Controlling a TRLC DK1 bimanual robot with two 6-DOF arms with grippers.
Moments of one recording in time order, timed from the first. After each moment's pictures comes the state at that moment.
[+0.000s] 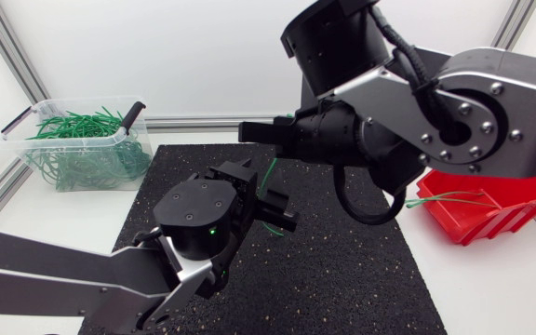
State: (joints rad) left arm -0.94 1.71 0.63 0.98 -0.55 0.03; right arm 0.84 1.45 1.17 -0.40 0.38 0.60
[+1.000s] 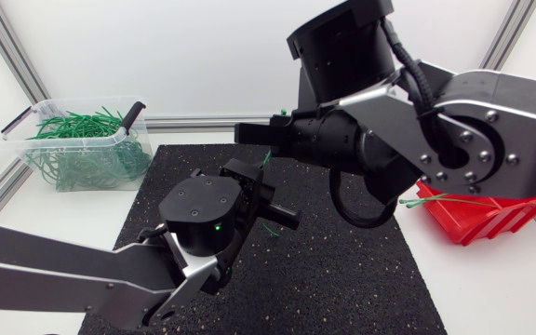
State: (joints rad) left arm -0.94 1.73 0.66 0.98 -0.56 0.08; right arm 0.84 1.43 1.10 -0.25 0.37 0.54
